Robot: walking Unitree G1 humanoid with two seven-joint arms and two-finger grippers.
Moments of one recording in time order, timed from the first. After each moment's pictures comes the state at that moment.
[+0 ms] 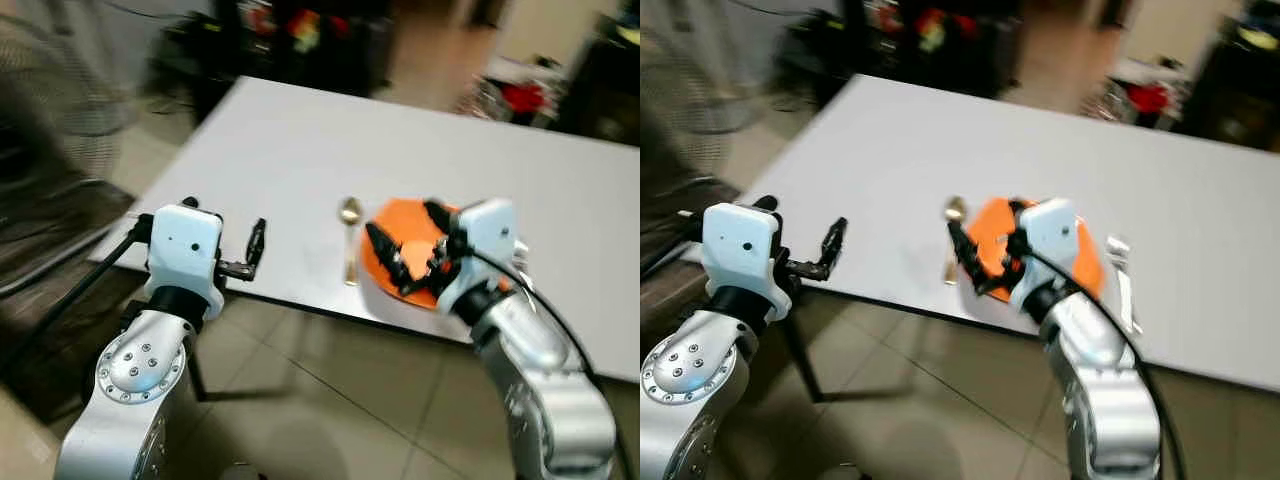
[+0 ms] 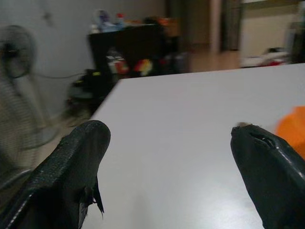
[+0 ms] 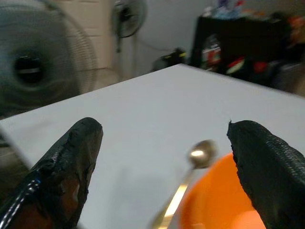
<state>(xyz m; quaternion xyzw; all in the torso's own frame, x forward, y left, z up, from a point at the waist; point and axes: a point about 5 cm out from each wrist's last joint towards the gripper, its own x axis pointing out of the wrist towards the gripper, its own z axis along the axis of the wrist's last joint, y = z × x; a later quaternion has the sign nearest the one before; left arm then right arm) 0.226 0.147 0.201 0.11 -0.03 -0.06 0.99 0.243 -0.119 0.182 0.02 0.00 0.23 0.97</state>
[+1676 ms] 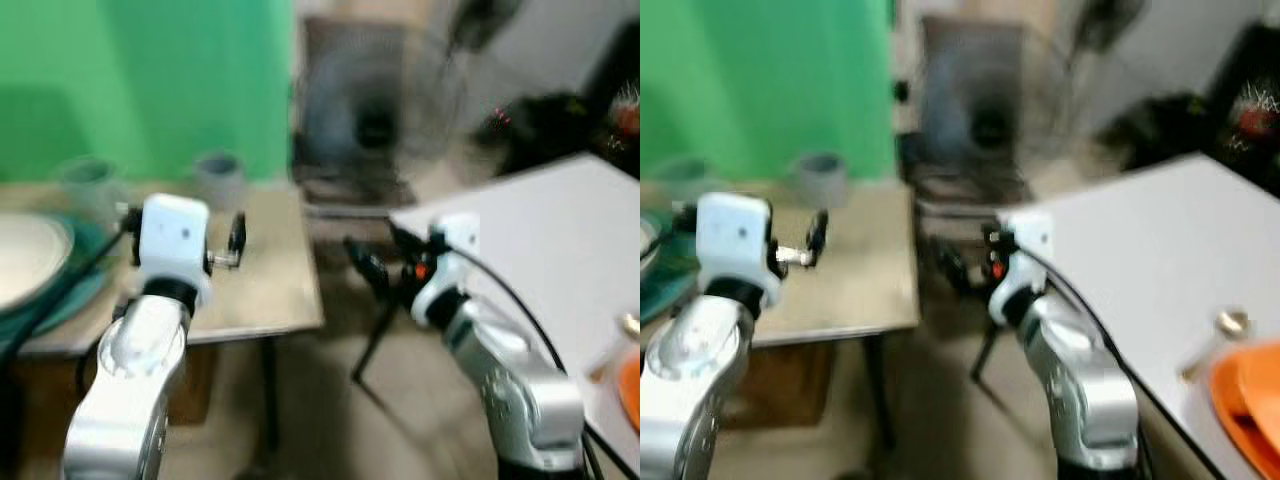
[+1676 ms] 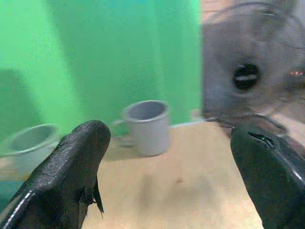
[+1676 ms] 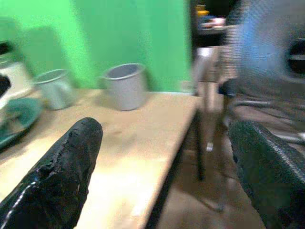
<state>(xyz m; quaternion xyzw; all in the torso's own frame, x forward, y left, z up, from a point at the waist) 0.240 0.154 0.201 0.11 -0.01 -0.02 0.99 0.261 -0.108 0.159 0.11 0.07 0.26 0.96</state>
